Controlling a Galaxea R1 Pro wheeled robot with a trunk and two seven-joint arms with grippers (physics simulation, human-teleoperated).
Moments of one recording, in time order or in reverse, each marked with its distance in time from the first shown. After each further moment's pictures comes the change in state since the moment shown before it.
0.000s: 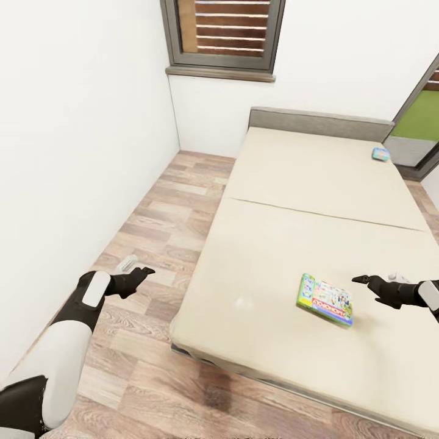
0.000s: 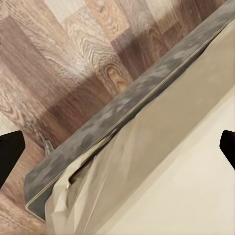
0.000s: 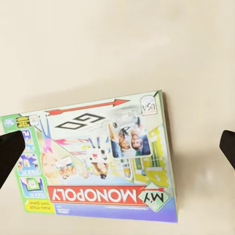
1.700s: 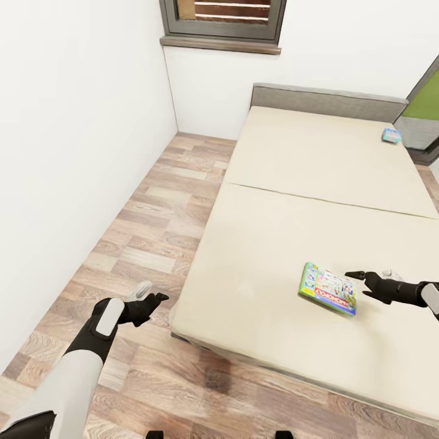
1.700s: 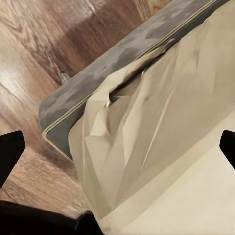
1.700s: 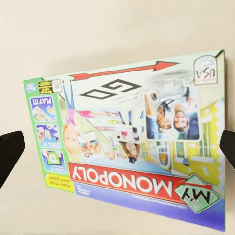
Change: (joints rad) left arm 0.145 -0.075 -0.011 -0.010 0.003 -0.011 -0.024; right arm 0.012 -0.011 0.007 0.001 0.046 0.009 0.280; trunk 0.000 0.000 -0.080
